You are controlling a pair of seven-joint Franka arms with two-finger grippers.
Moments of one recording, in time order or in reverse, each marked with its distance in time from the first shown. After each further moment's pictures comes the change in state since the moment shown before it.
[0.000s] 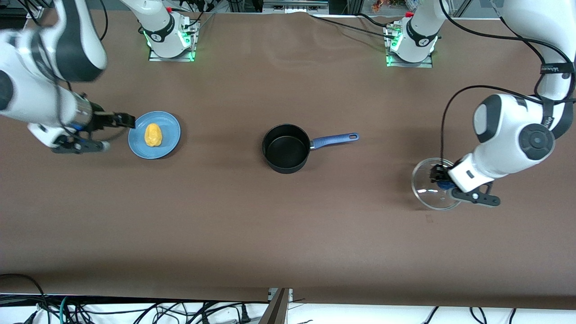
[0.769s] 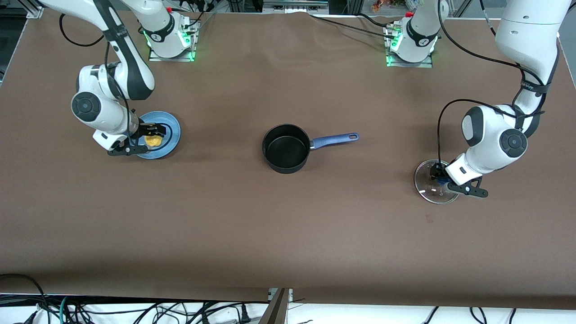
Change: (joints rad) left arm 0.037 0.089 0.034 -0.219 -0.022 0.320 0.067; right arm 0.000 0.097 -0.001 -0.370 -0.077 0.524 -0.001
